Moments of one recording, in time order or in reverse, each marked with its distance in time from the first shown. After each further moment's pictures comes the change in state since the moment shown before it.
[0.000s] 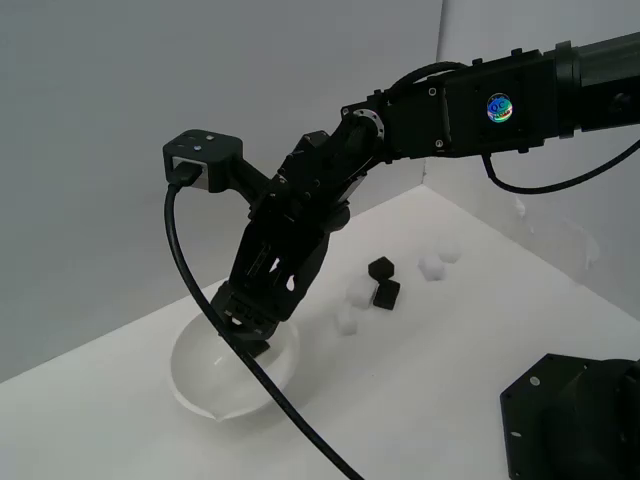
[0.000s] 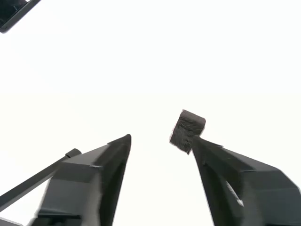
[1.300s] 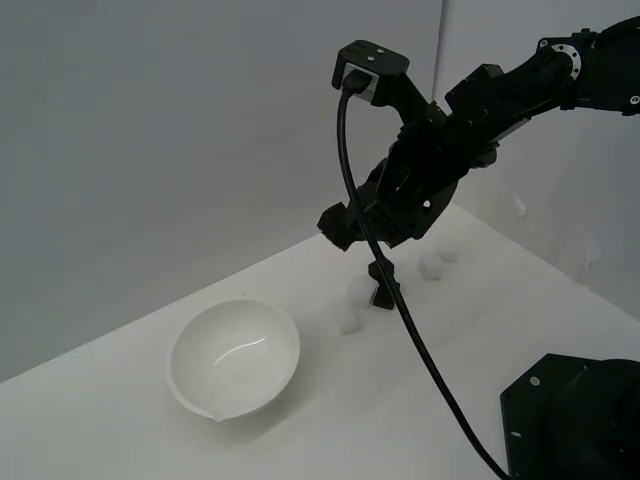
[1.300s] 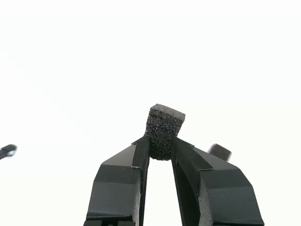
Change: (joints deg) arm 20.0 19.8 19.9 10.5 10.5 2.7 3.8 3.6
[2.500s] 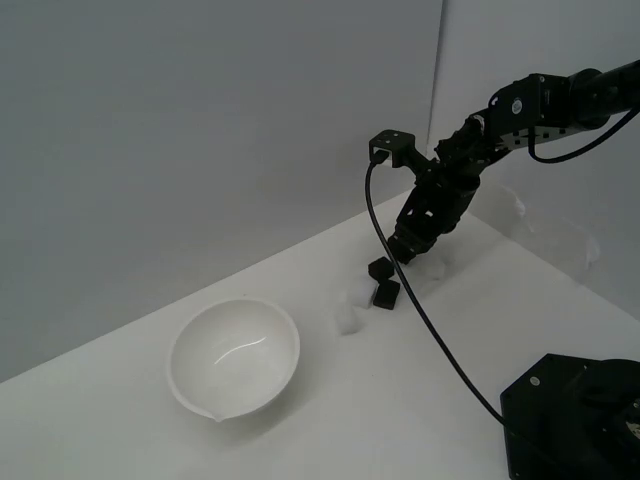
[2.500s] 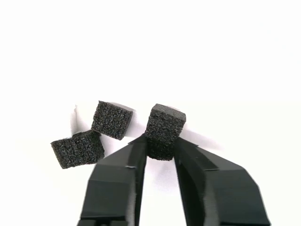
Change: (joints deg) arm 22.9 -26.7 -26.8 0.3 0.4 2.6 -7.9 15.4
